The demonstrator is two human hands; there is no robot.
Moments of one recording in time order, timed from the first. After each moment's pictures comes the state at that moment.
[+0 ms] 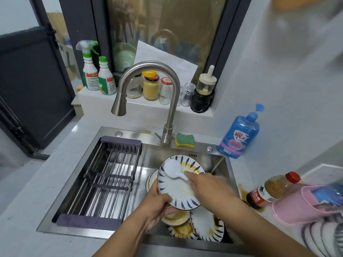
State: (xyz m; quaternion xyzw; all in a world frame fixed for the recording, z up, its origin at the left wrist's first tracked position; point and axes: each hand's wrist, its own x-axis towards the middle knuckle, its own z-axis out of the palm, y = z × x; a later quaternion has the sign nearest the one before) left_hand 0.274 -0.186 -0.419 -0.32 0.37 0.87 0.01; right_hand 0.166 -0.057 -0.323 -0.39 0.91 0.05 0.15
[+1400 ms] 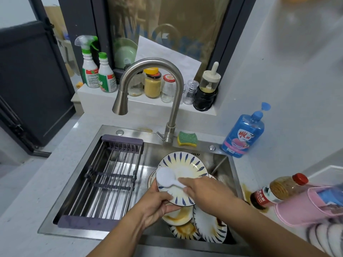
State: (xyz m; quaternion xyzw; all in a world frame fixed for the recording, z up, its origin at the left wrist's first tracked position) left_hand 0.273 -0.207 -0.425 -0.28 0.28 0.92 0.05; right_hand 0.169 -0.070 -0.325 -0.43 0.88 0.04 0.21
